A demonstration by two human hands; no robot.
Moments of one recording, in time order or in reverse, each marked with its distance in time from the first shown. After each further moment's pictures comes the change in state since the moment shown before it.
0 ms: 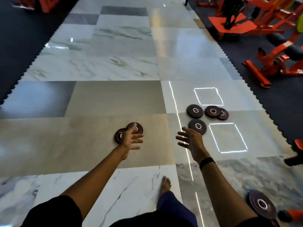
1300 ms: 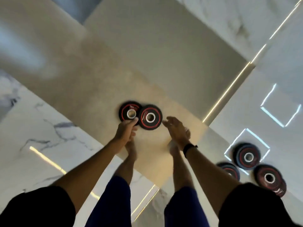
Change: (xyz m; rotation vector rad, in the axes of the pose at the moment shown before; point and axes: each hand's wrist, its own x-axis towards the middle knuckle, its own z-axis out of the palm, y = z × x) left_hand 0.487 -0.003 -0.090 -0.354 0.606 -0.468; right_hand 0.577 0.100 0.272 -1.110 -0.637 0.216
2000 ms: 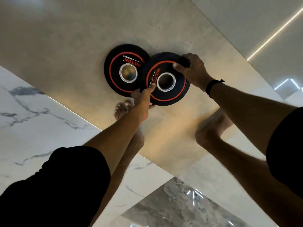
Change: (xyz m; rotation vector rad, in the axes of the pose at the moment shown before) left_hand 0.344 -0.151 0.106 -0.336 0.215 -0.340; right_hand 0.365 0.164 0.103 -0.343 -0.187 -0.128
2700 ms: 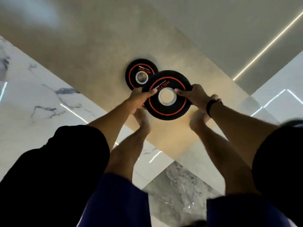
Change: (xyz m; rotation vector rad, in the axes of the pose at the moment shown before) left_hand -0.170 0.059 -0.086 0.474 -0.296 0.188; right_hand -0.184 -0.062 -0.057 0.377 -0.191 0.268
